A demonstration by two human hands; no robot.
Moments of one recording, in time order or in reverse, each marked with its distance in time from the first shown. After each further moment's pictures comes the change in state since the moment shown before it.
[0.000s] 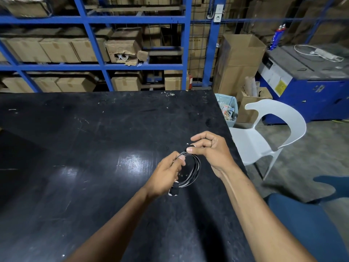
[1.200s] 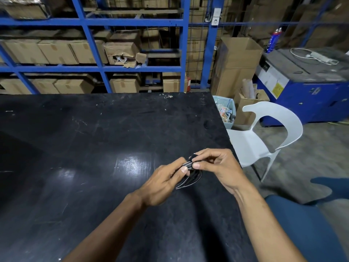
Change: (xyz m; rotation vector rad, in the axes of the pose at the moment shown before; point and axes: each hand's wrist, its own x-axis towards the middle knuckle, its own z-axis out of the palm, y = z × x) left_hand -0.026 0.023 -0.011 0.505 -0.181 0.289; right_hand -0.038 0.006 -0.025 0.018 -0.177 -0.141
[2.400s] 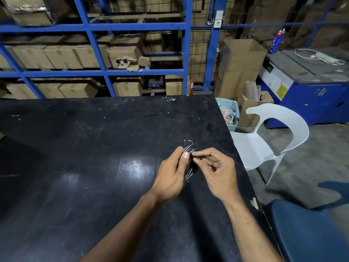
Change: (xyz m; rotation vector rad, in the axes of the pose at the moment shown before) left_hand 0.033 0.005 0.014 -0.097 0.356 -0.033; right_hand 0.000 0.009 0.033 -0.133 0.284 -0.257
